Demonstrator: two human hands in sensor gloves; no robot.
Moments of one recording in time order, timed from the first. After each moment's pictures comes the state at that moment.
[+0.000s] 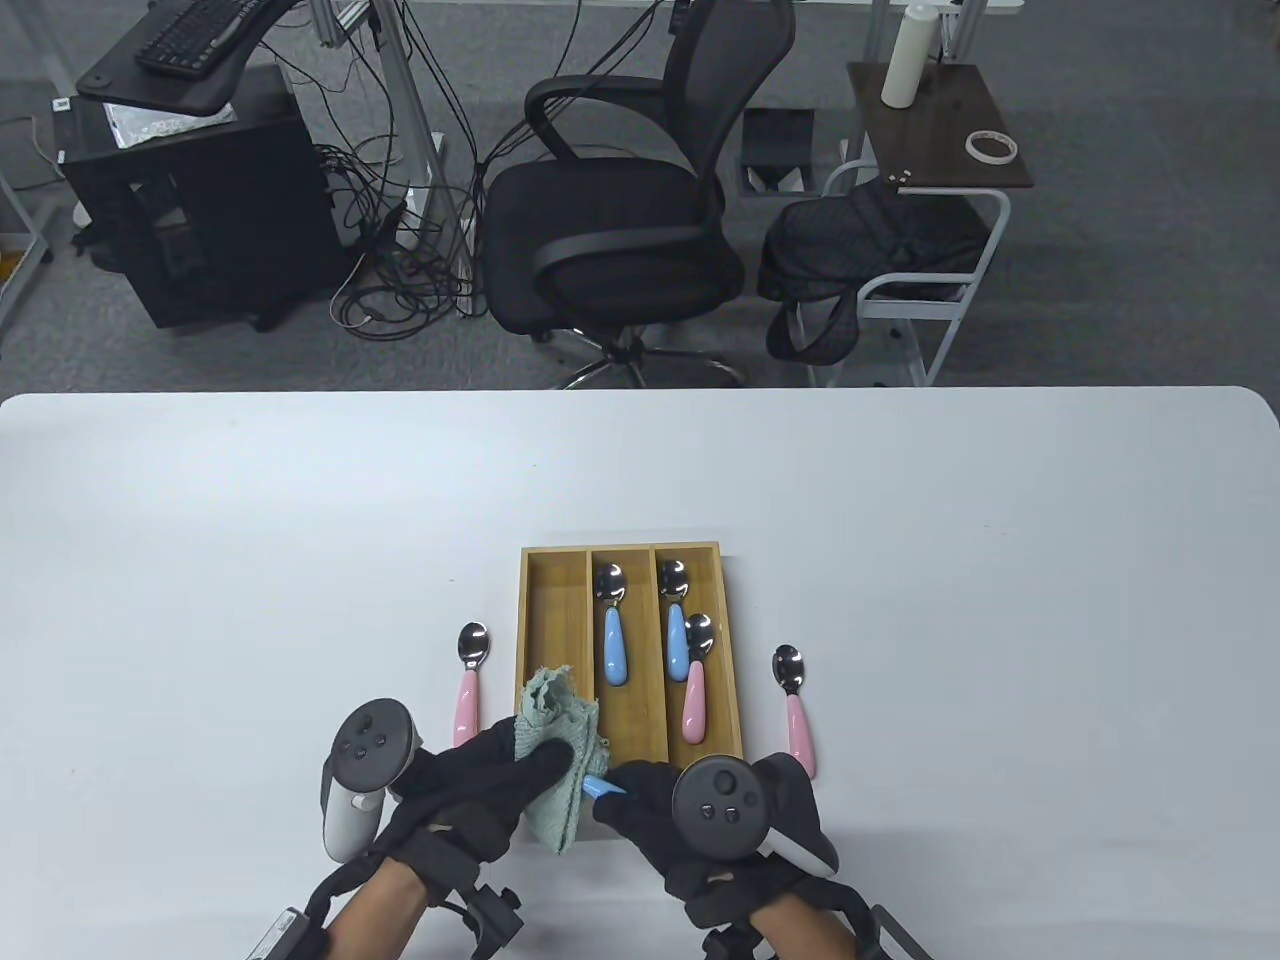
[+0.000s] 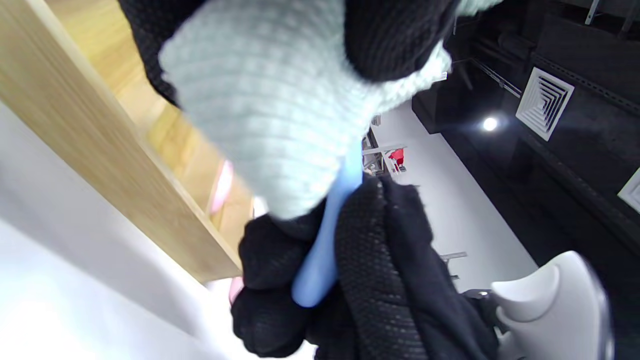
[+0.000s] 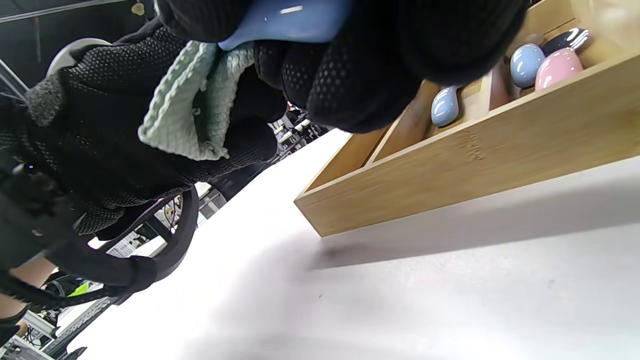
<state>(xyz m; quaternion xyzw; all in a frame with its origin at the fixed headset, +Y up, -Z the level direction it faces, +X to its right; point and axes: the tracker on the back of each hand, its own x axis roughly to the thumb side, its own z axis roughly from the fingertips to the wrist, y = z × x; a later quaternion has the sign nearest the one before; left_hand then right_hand) -0.194 -0.732 -0.252 -0.15 -0.16 0.64 0.74 0.046 -0.720 -0.226 0.26 0.10 0.92 0.30</state>
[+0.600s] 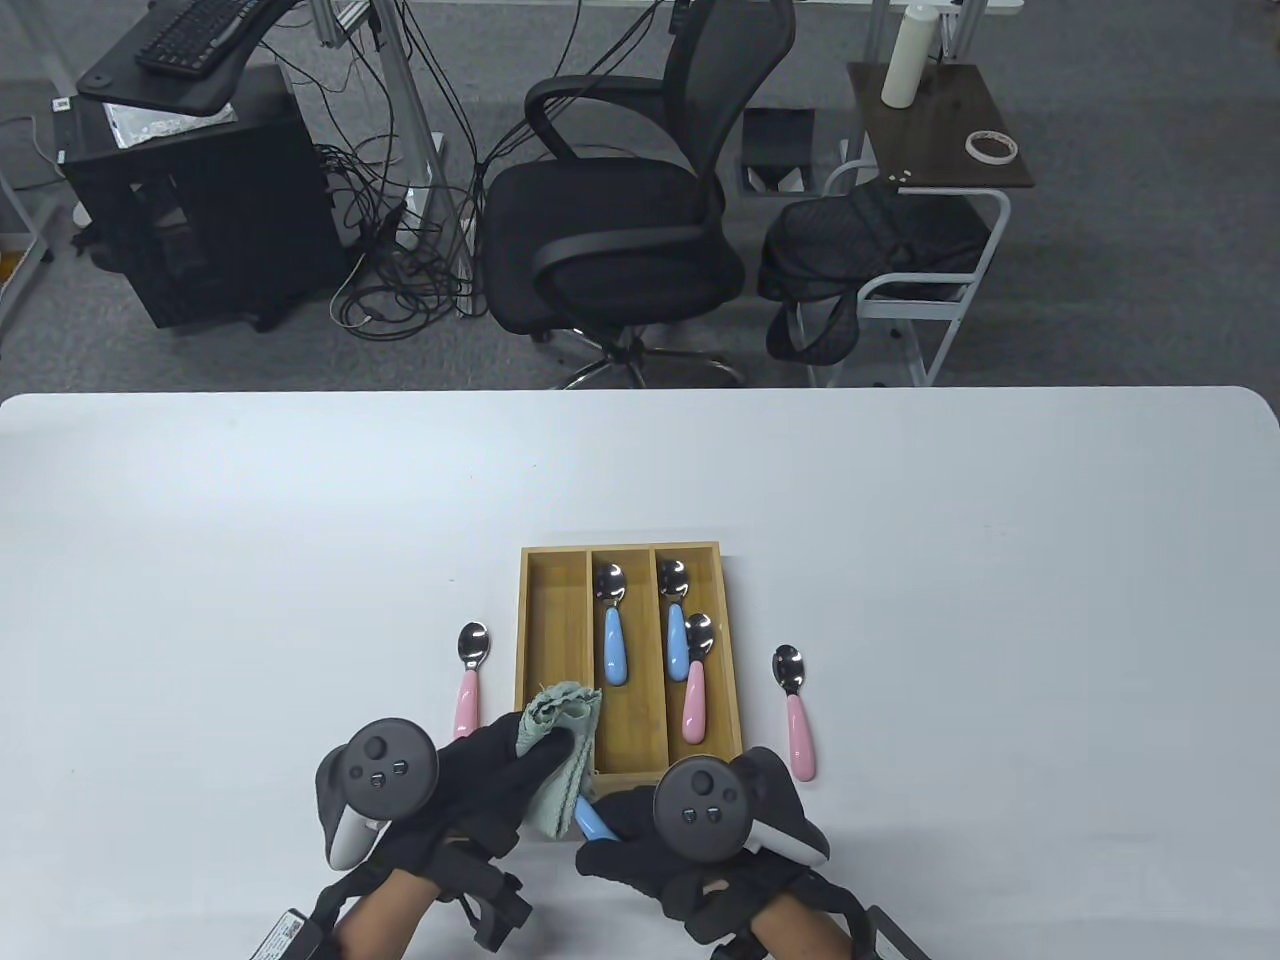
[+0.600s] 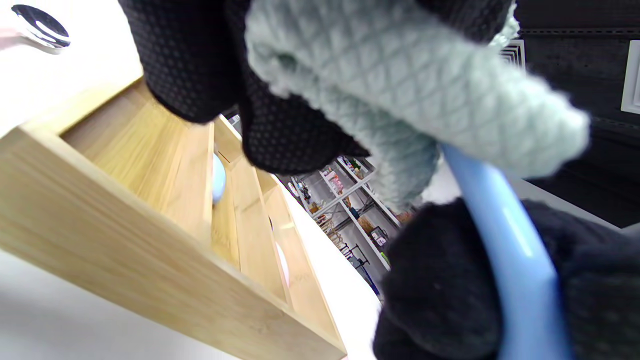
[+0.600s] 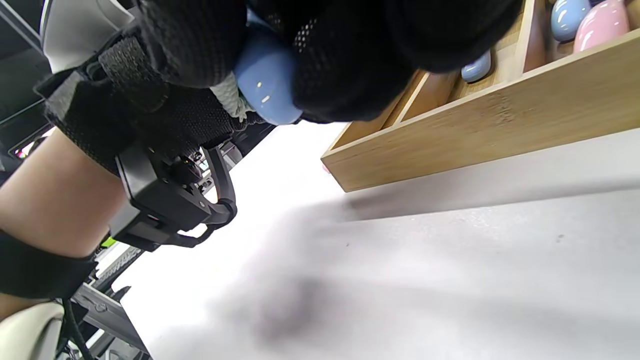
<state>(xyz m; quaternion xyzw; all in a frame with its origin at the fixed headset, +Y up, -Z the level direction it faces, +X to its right) -0.194 -0.718 -0.248 -0.02 -0.17 0.48 0.86 0.038 -0.713 -0.223 0.30 0.17 0.90 0.27</state>
